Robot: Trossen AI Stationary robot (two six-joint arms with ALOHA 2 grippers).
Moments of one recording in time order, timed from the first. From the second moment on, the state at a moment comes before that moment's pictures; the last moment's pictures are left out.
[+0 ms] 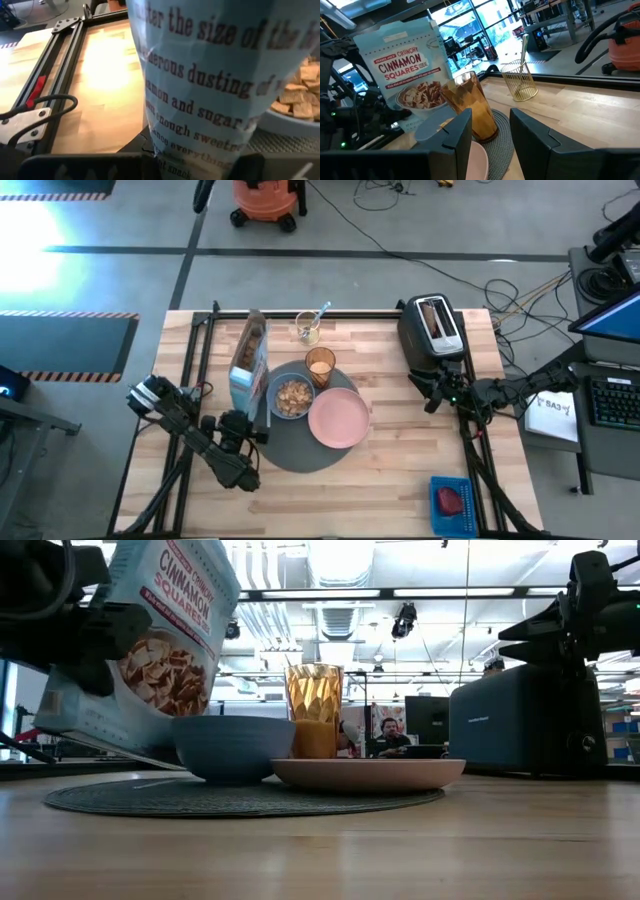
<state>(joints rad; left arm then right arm) -0.71 1.85 1.10 -1.57 -0.75 -2.40 0.26 0.11 0.01 0.09 0.72 0.46</state>
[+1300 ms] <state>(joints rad) -0.25 1.67 0.60 -1.16 -1.03 -2.39 0.26 0.11 0.01 0.09 0.72 0.46</state>
